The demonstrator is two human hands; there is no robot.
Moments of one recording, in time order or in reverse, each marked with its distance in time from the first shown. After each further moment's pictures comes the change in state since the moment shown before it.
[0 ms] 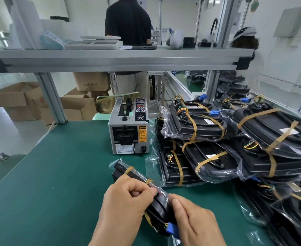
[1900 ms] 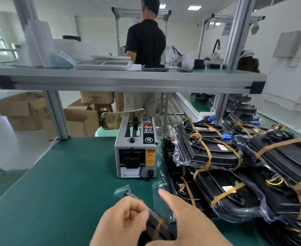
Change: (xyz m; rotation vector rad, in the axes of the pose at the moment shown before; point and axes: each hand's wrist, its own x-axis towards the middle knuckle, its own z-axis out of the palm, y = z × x) left_hand 0.031 0.004 -0.028 0.006 -0.140 -0.080; right_hand 0.069 -0.042 -0.013 -0.098 -0.538 -0.114
